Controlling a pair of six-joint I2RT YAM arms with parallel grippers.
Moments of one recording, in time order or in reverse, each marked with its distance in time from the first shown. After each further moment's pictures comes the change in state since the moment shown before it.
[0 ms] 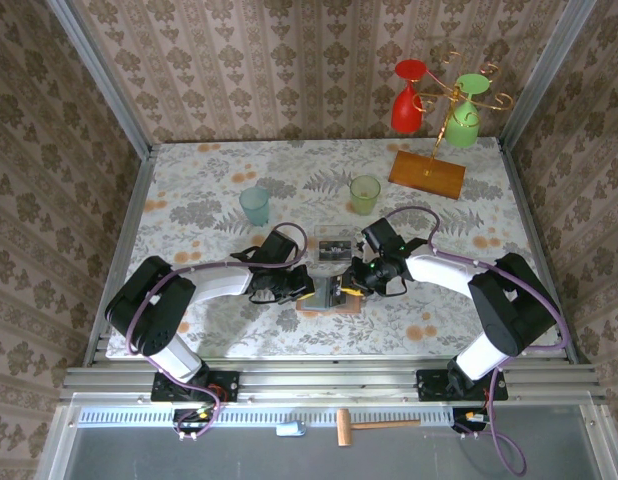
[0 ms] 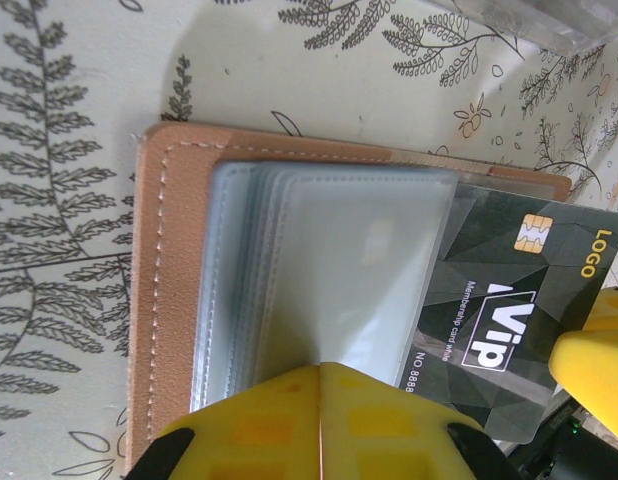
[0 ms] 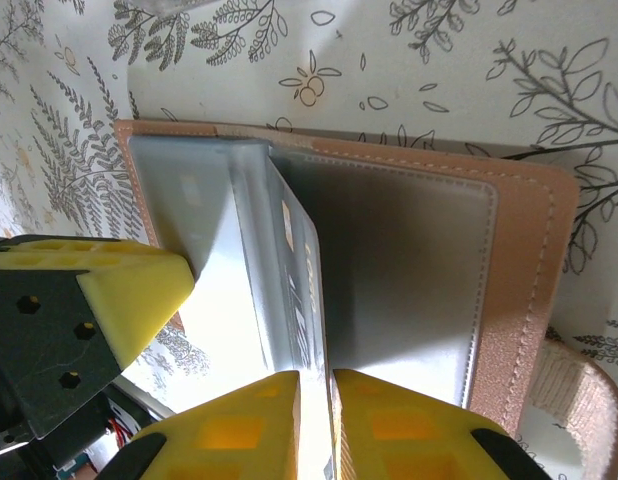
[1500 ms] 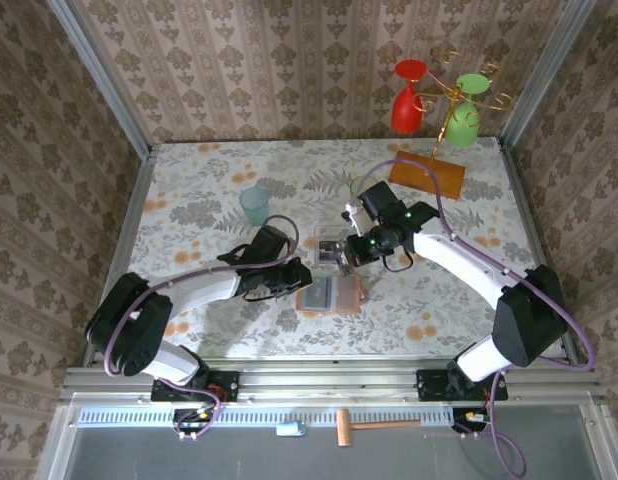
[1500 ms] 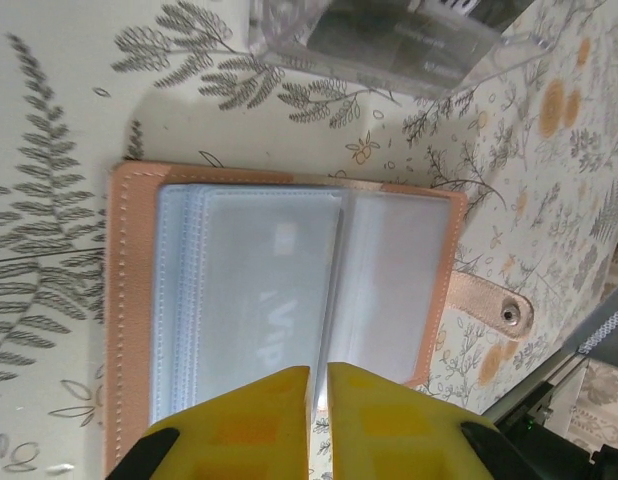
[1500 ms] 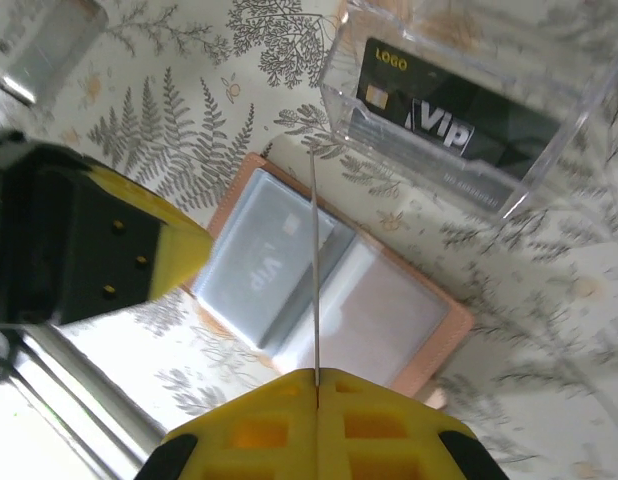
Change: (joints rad) left arm 0.024 -0.153 -0.023 -0.008 -0.029 0.000; right arm 0.012 -0.060 0.399 -0.440 0.204 -0.657
